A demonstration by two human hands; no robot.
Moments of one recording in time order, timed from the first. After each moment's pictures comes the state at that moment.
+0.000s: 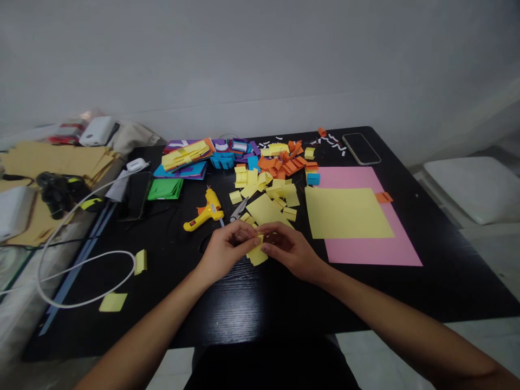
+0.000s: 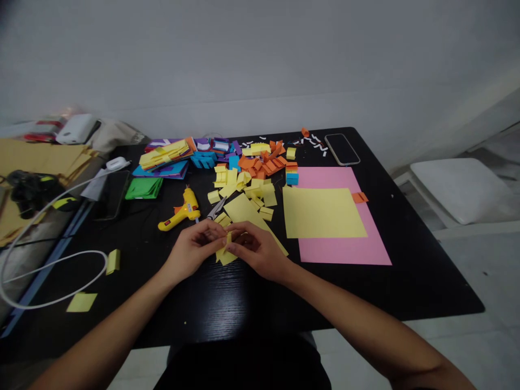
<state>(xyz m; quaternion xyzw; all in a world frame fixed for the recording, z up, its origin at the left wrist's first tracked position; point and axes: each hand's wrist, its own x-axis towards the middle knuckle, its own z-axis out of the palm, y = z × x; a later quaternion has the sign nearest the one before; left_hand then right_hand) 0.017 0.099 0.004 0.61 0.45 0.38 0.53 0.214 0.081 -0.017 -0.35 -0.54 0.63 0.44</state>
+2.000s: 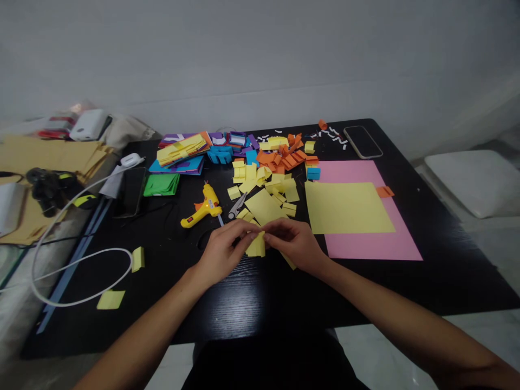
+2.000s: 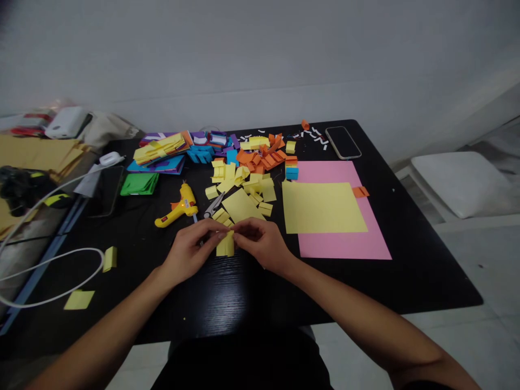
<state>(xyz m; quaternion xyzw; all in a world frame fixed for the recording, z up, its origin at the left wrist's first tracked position) 0.010 0.096 0.004 0.80 0.37 0.36 0.30 0.216 0.084 -0.023 -0.41 -0.49 0.62 0.46</state>
